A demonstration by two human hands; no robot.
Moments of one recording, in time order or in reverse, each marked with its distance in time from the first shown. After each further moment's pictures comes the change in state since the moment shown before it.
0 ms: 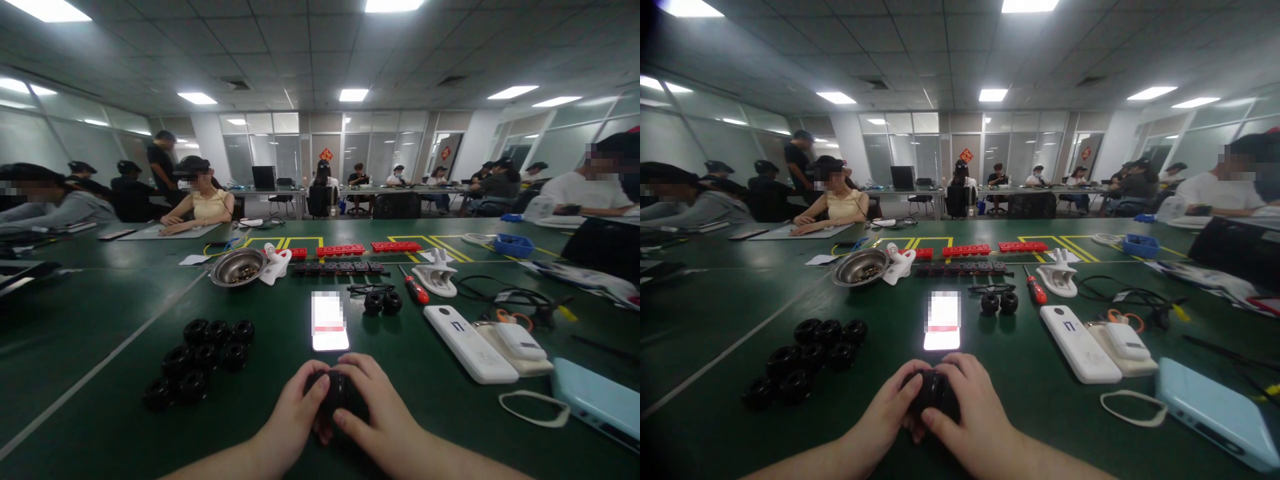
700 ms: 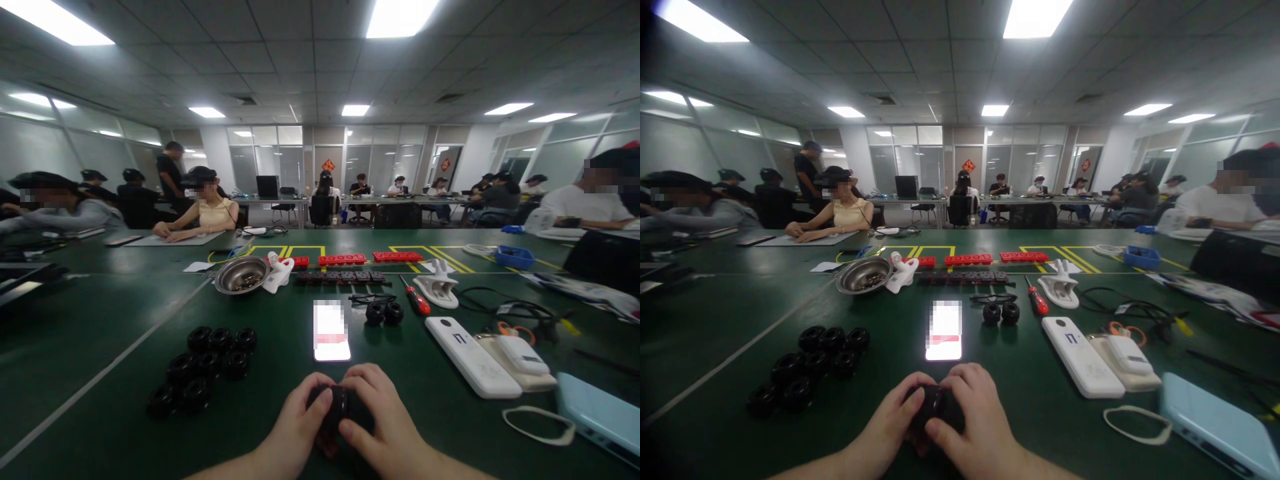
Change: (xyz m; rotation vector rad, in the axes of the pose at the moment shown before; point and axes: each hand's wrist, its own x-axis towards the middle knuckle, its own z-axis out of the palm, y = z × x) left_hand 0.002 -0.009 -0.005 -0.034 -0.064 0.042; right_hand 0.003 -0.002 -0.002 -0.064 0.068 -0.072
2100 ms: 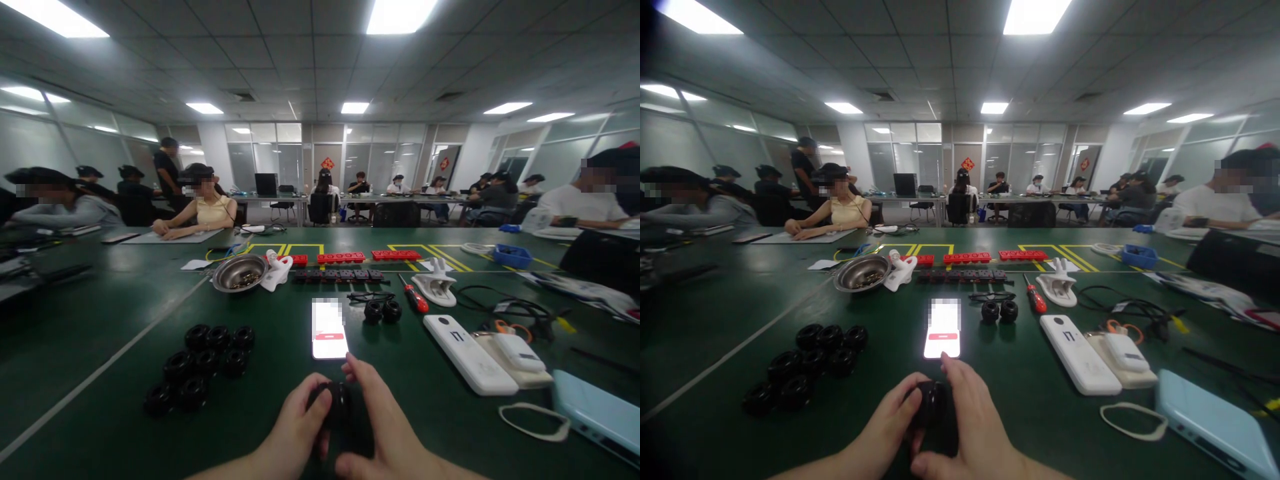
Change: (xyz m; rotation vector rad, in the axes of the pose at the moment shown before) left_hand -0.002 -0.001 0.003 0.049 -0.046 0.071; right_hand -0.012 0.000 0.004 0.074 -0.036 -0.037
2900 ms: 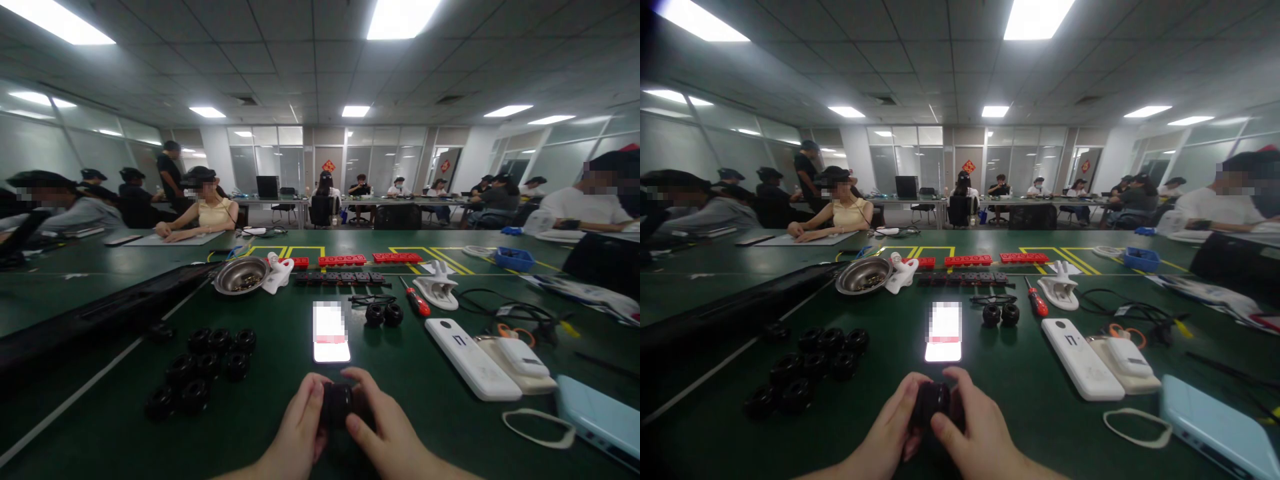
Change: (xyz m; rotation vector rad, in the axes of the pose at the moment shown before) left_hand -0.002 0.004 0.006 0.051 0.132 -0.058; right_hand 0.006 0.001 0.002 0.143 -0.021 0.212
